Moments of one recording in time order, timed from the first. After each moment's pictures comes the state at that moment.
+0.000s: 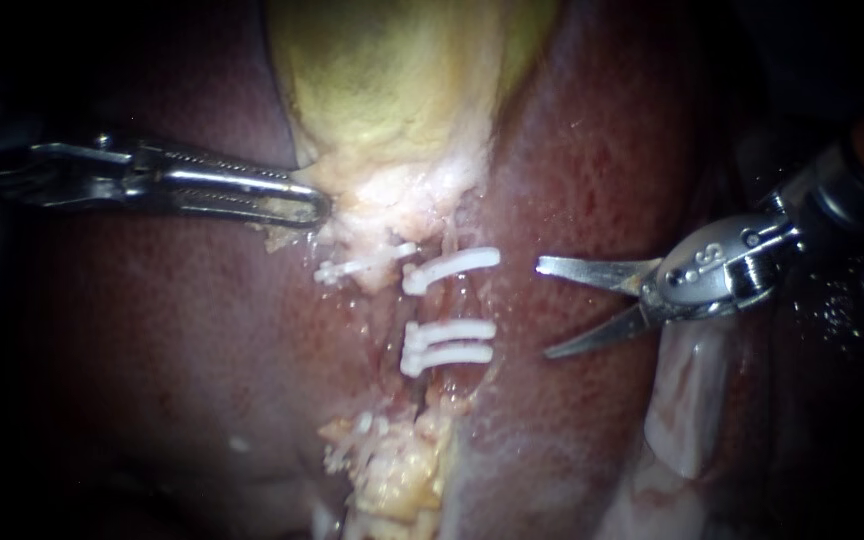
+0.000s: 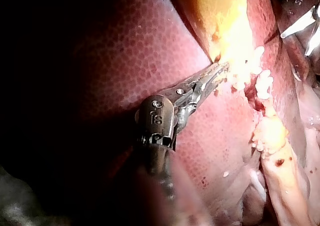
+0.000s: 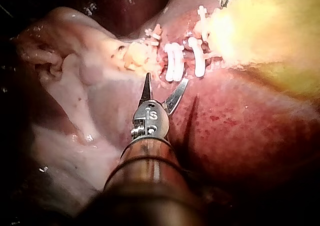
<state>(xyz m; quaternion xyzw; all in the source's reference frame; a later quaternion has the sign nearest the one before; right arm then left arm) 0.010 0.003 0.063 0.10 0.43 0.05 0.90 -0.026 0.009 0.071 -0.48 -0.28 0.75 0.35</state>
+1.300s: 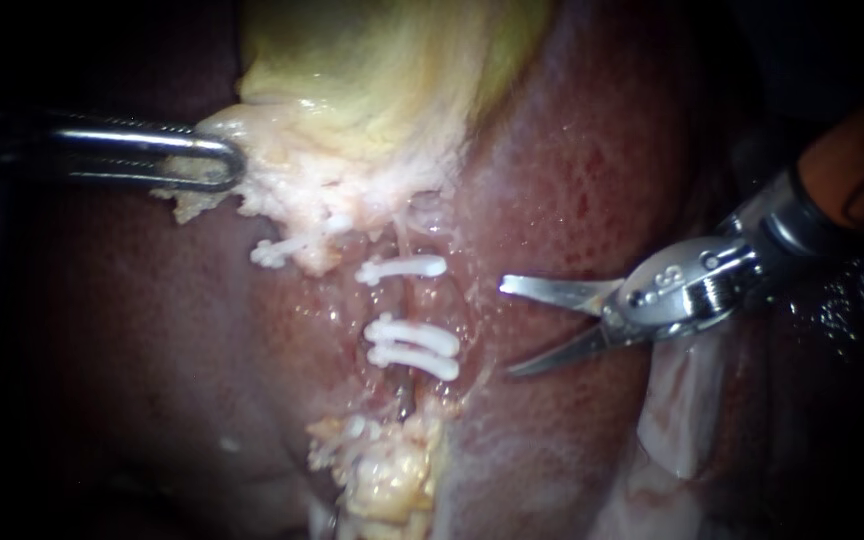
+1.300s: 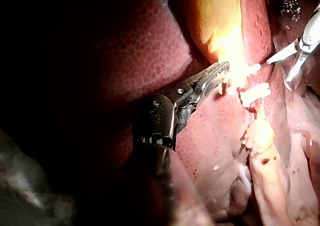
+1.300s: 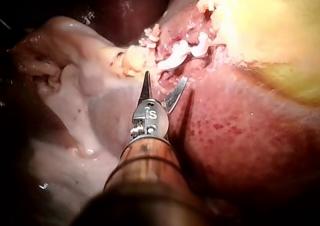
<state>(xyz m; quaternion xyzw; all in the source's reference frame) 0.014 0.000 0.065 0.14 0.44 0.07 0.88 -0.022 0.011 0.060 -0.52 -0.25 0.73 0.37</state>
